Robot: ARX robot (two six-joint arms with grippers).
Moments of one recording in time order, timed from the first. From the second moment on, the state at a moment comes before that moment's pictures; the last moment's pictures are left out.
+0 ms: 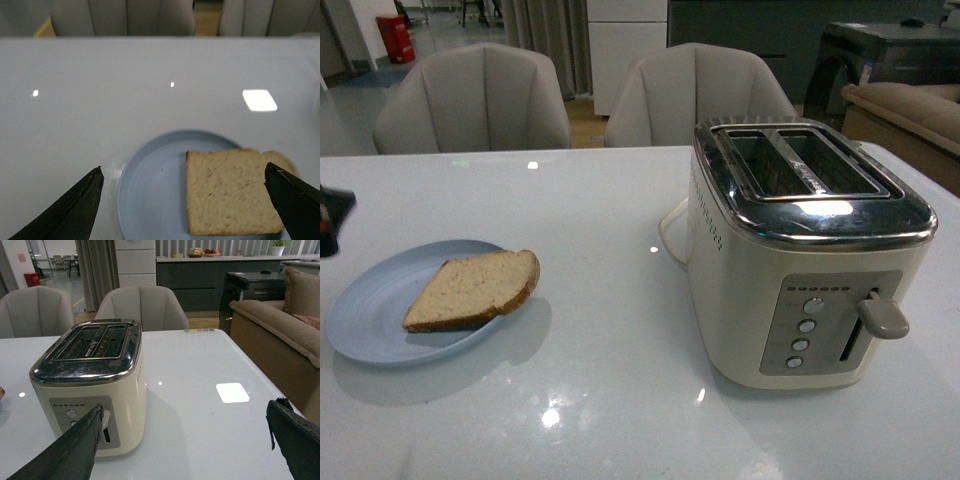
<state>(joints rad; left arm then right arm) 0.13 1.73 0.59 0.82 0.11 -0.02 0.00 0.00 0.01 0.00 0.00 0.00</state>
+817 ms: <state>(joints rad) 0.26 2.31 1.00 0.78 0.21 0.01 0.00 0.00 0.01 0.00 0.00 0.00</state>
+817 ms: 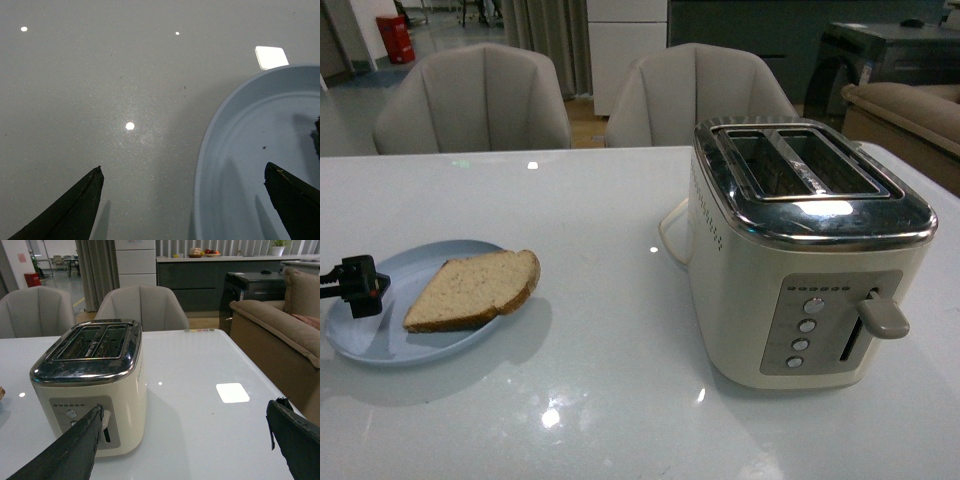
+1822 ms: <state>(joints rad) 0.27 2.37 1.04 0.86 0.32 0.04 0.00 0.00 0.01 0.00 0.00 0.00</state>
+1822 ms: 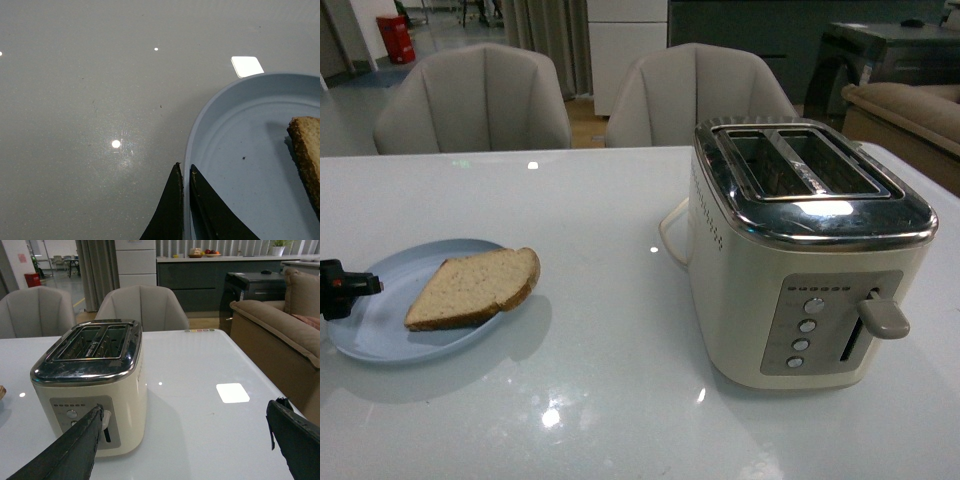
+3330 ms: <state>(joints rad) -0.01 1.41 0.67 0.21 0.28 -0.37 0.00 0.00 0.01 0.00 0.00 0.00</state>
